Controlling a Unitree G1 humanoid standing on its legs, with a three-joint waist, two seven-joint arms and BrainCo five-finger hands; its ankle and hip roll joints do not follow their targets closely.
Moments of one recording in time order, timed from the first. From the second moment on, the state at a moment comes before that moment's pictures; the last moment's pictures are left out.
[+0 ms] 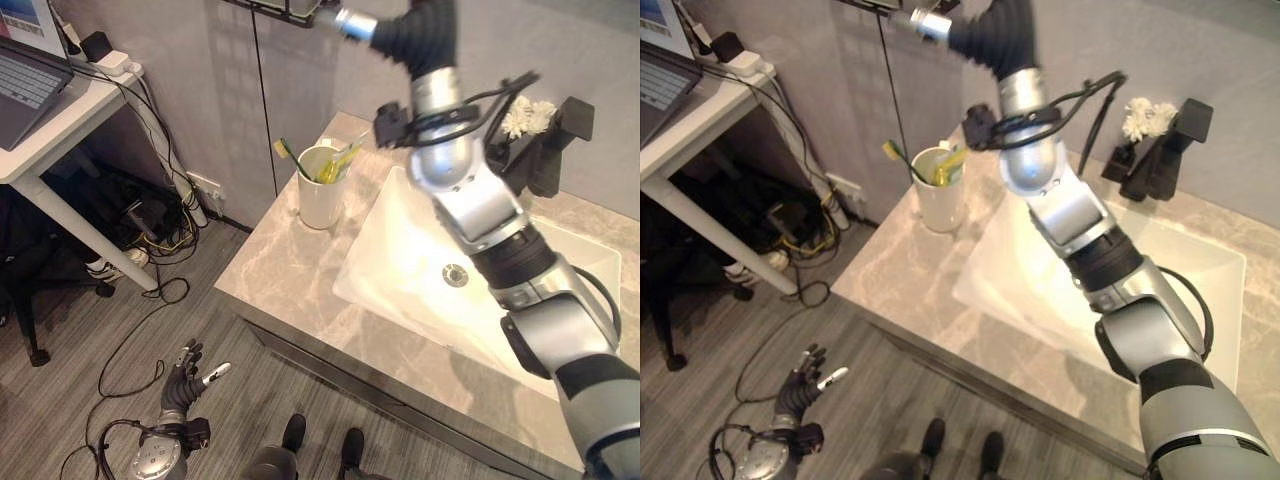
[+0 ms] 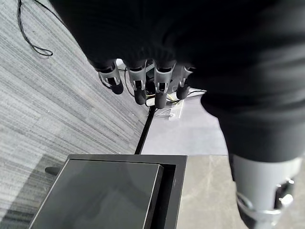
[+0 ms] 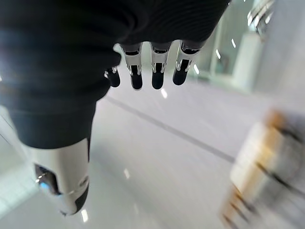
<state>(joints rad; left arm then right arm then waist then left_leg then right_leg) 0.33 0.46 -0.17 0.15 -0.41 -0.17 0.25 -1.15 -0.52 0.38 0.13 0.17 -0.16 -0.54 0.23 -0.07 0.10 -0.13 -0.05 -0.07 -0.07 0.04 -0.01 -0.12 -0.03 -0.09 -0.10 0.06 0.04</state>
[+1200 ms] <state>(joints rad) 0.27 0.51 0.21 -0.22 -0.19 -0.35 0.44 0.01 -0.53 -0.52 1.35 0.66 -0.24 -0.65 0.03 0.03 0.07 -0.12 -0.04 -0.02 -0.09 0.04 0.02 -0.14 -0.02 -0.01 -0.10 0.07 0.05</state>
